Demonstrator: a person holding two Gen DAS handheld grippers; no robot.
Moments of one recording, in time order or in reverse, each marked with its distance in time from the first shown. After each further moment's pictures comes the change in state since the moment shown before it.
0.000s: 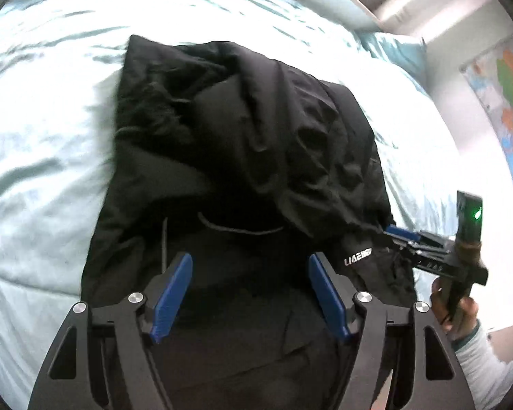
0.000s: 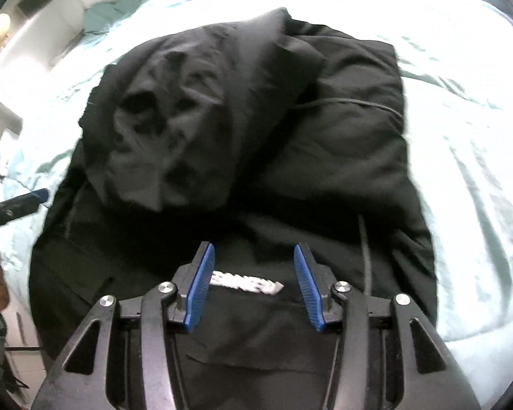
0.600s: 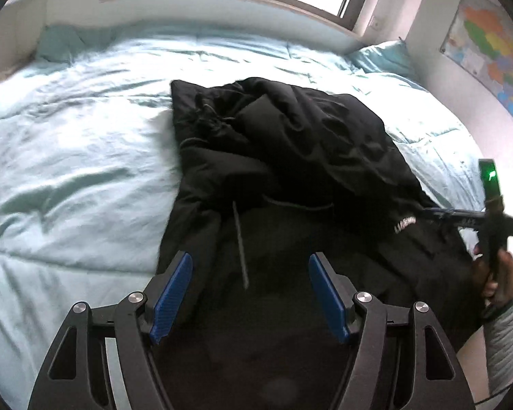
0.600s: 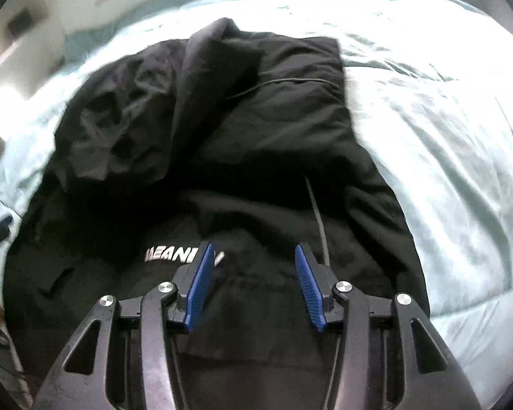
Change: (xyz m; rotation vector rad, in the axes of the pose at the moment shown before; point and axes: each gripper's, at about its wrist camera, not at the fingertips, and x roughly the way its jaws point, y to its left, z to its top) left arm -0.009 0.010 -0.076 0.215 -0.284 0.188; right arm -0.007 -0.038 -0.057 0.100 -0.173 -0.061
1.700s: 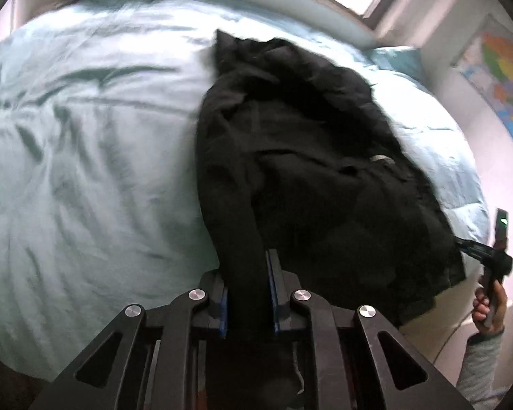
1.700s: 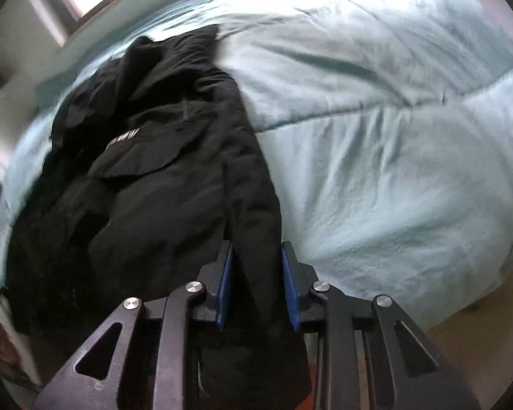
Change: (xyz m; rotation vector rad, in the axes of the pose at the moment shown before) left arm -0.078 0.008 -0.119 -0.163 0.079 -0.063; right arm -0.099 -0.080 -0.169 0.203 -0.021 -0.053
